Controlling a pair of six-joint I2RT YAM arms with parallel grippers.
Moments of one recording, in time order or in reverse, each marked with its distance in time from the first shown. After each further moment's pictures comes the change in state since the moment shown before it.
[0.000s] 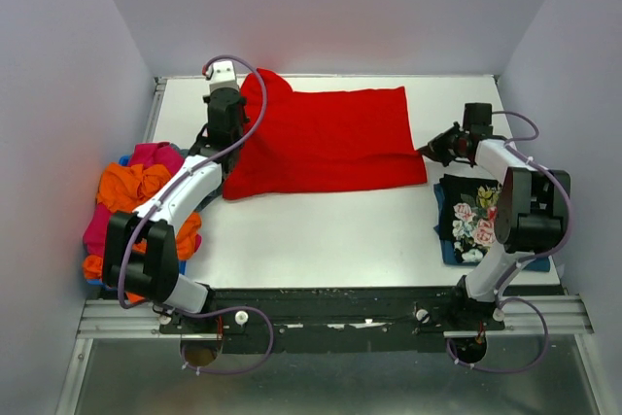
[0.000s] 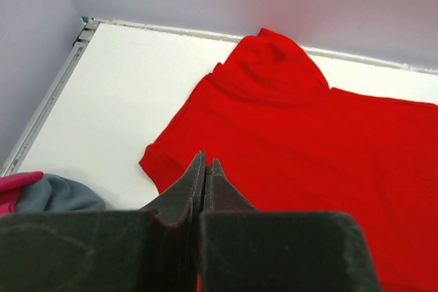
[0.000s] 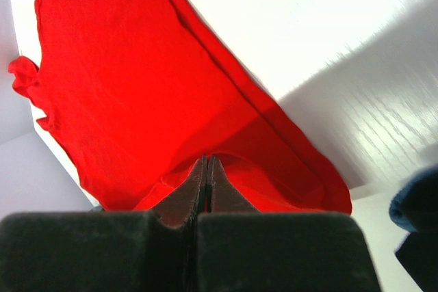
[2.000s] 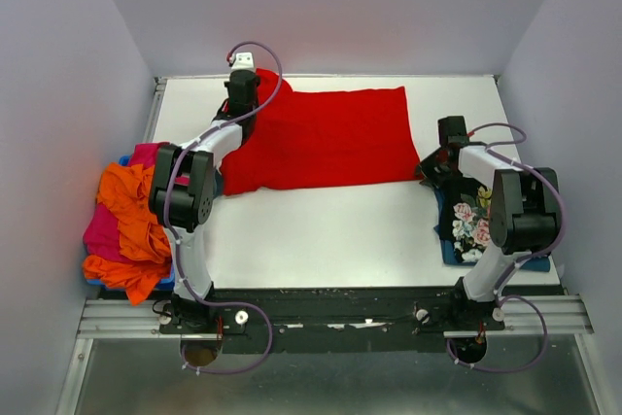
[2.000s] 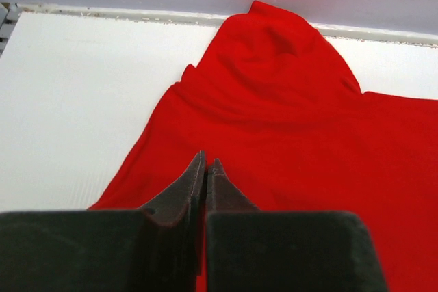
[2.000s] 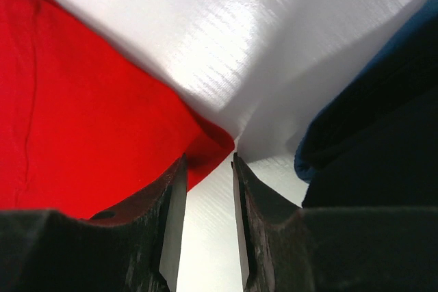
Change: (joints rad) left arm 0.071 0.544 0.372 0.040 0.118 0.033; right arm 0.134 0.014 -0.059 -0.150 0.332 0.009
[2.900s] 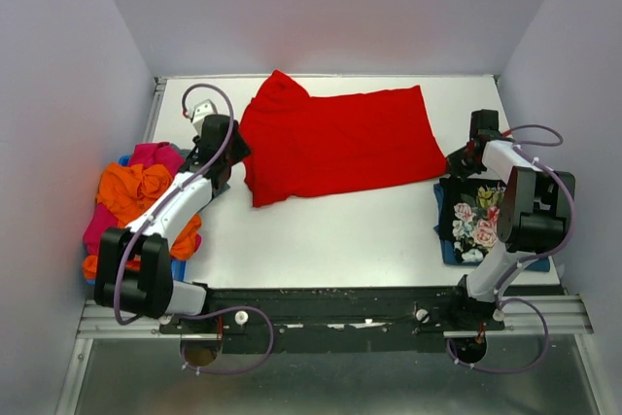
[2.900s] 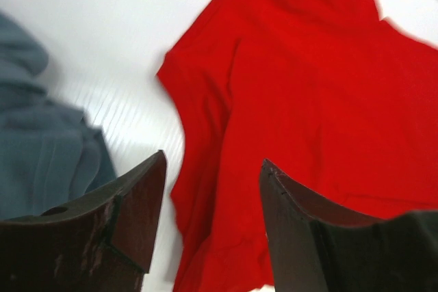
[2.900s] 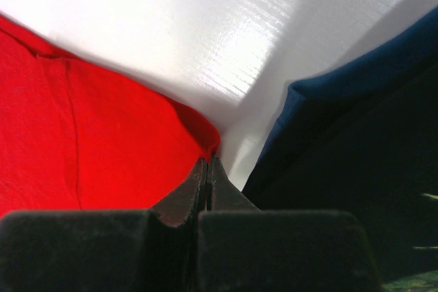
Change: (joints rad) left arm -0.004 -0.645 -0.546 -0.349 0.078 -0.503; right arm -0.179 0.001 0.069 -0.047 0.054 0.006
